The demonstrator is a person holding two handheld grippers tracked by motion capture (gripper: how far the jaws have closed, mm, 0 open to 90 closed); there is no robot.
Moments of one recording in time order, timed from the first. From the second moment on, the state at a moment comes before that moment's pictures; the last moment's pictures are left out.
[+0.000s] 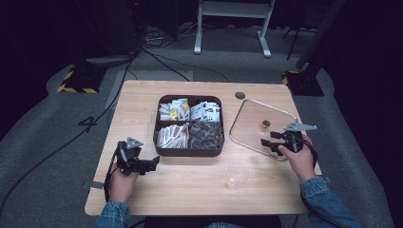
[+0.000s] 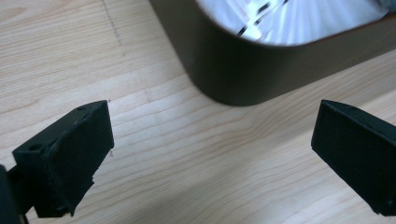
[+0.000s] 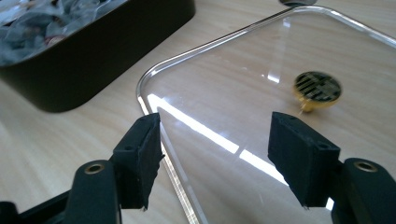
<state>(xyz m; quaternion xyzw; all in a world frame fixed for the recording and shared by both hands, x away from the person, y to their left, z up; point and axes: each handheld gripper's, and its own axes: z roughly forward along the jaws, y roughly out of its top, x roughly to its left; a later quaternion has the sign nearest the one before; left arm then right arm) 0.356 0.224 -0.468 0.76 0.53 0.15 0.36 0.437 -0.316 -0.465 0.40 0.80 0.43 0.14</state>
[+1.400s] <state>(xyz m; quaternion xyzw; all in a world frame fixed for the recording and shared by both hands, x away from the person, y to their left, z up) 0.394 0.138 -0.379 0.78 0.43 0.14 0.43 0.380 -0.283 -0.503 0.31 0.85 0.39 0.15</state>
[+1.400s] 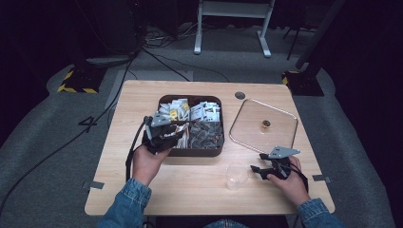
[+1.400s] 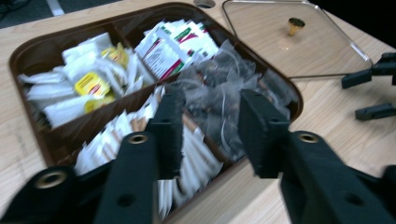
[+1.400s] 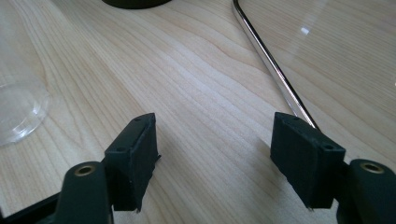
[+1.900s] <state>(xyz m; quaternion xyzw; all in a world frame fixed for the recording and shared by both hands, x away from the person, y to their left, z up) 0.454 0.094 -0.393 0.80 0.43 0.09 0.41 0.381 -0.283 -0.503 0.31 0.86 0.39 0.14</state>
